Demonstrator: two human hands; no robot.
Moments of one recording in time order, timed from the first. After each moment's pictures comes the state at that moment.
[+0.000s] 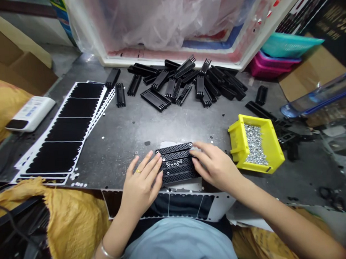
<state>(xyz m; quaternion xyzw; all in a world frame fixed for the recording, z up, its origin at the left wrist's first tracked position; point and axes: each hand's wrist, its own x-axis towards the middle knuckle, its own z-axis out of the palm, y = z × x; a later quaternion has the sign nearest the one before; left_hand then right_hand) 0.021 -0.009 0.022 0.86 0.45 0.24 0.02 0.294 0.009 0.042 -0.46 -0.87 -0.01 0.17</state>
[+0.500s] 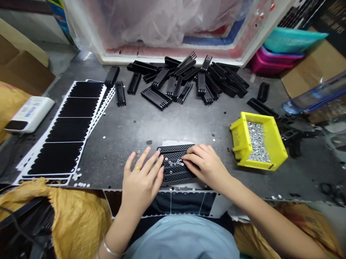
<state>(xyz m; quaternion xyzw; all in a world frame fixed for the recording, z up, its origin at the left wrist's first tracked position) 0.023 -0.004 0.028 0.85 0.46 0.24 -0.03 0.272 0.010 0.032 -0.47 -0.85 0.10 0.22</state>
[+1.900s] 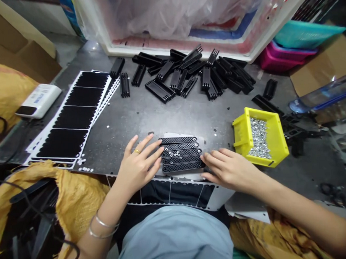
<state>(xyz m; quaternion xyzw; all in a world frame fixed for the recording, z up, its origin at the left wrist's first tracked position) 0.005 0.014 0.034 0.89 0.41 0.22 0.01 0.326 -0.008 0.055 -0.29 -0.95 -0.09 0.08</state>
